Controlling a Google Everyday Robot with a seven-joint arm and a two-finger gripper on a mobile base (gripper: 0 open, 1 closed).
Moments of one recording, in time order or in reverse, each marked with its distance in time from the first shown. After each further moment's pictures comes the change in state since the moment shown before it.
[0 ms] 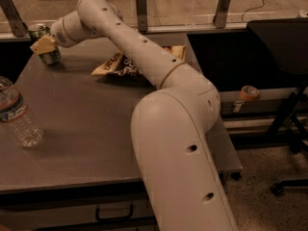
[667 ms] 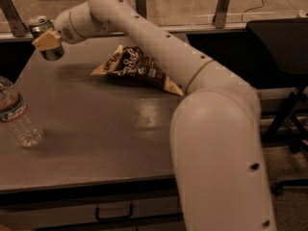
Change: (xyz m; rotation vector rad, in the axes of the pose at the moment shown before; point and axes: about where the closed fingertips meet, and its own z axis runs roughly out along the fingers) arm -0.020 0.039 -0.060 -0.033 -0.050 -0.090
